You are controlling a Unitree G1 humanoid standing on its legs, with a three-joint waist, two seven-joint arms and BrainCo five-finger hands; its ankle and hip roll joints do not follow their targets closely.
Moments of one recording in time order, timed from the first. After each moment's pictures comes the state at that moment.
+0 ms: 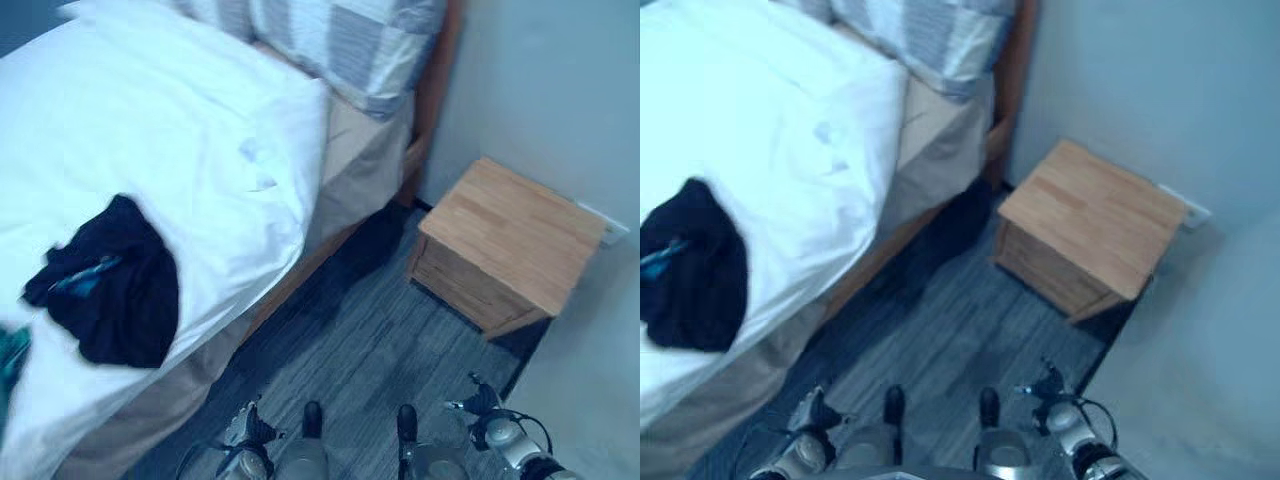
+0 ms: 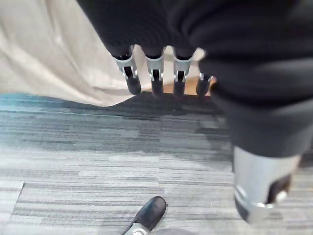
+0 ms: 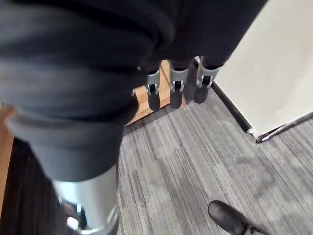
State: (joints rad) left arm -0.07 0.24 -0.37 1.13 0.28 -0.06 0.35; right arm -0.14 -0.29 0.40 1.04 0.00 -0.05 -0.28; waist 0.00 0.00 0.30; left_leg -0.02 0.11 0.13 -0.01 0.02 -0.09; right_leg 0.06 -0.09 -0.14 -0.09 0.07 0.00
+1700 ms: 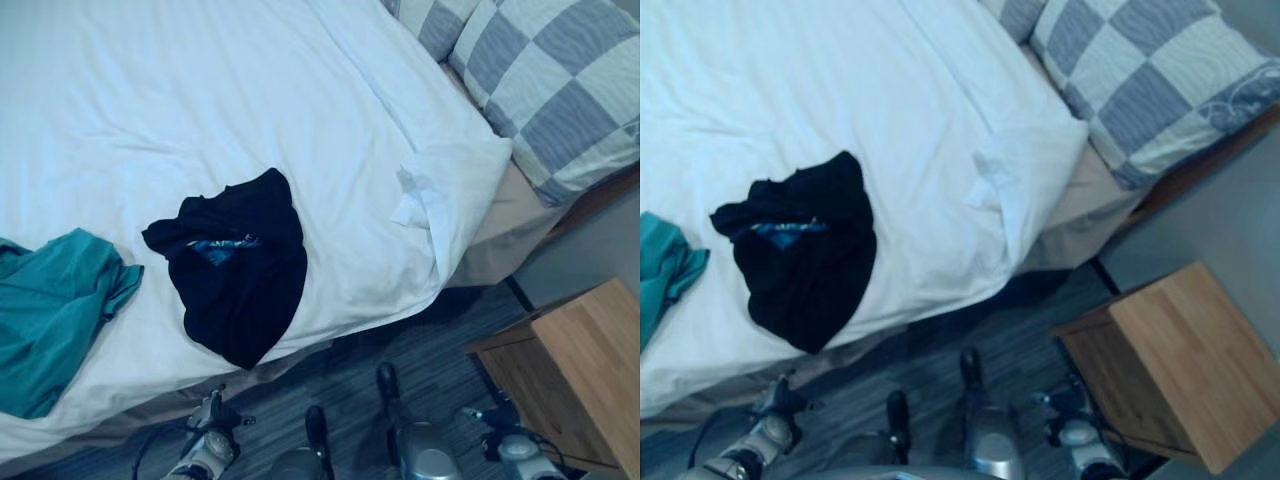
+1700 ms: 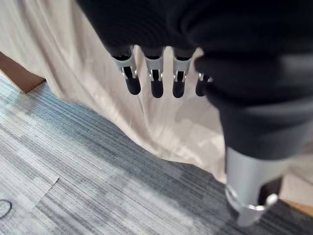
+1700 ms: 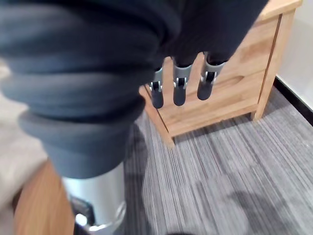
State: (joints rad) left arm -0.10 0.38 -0.31 1.19 0.22 -0.03 0.28; right arm 0.00 -0.31 0.13 0.95 0.09 -0.04 -0.35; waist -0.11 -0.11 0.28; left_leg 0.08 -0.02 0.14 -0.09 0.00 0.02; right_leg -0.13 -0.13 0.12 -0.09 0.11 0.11
